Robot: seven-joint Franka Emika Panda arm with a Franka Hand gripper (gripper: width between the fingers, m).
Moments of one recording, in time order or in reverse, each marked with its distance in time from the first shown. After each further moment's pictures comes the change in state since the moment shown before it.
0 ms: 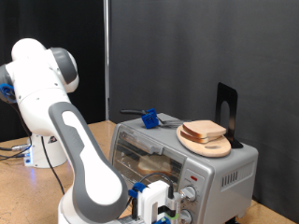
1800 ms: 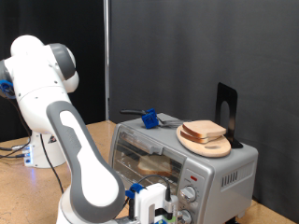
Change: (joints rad) arm -0.011 -0.021 0.003 -0.063 0.059 0.083 -0.083
